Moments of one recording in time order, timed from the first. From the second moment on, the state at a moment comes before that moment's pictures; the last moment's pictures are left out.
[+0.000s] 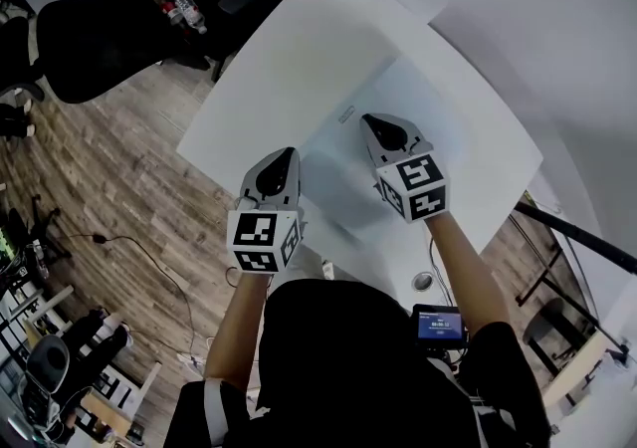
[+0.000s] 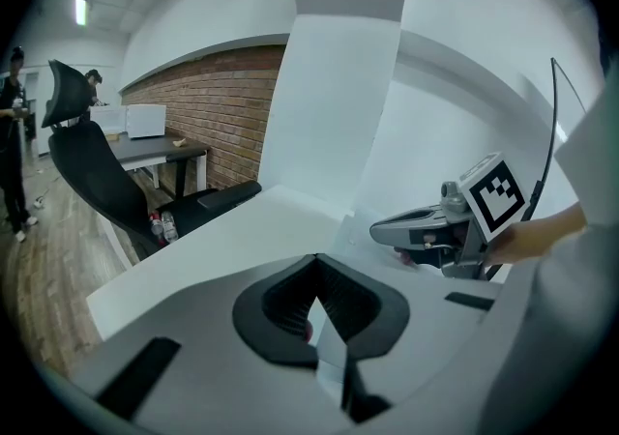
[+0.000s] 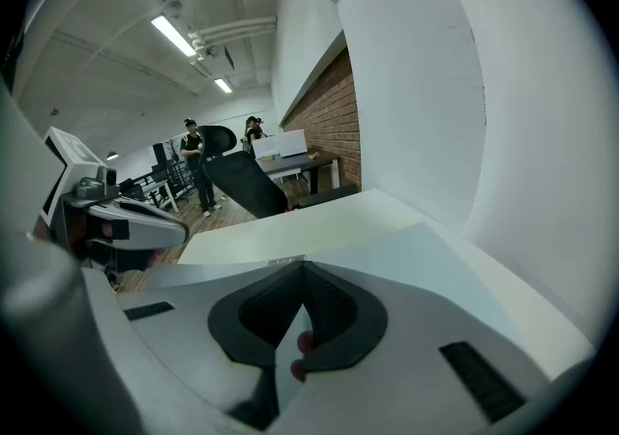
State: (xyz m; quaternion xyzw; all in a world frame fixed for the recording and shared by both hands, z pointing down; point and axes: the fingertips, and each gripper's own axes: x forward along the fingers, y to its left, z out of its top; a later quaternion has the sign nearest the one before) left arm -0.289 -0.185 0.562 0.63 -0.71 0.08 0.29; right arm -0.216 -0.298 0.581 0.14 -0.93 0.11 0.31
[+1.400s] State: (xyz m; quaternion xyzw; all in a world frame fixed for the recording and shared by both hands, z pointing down) left arm -0.306 -0.195 0.612 0.61 -0.71 0.09 0.34; right arm -0.231 -0.303 0.624 0.12 -0.91 0.12 0.37
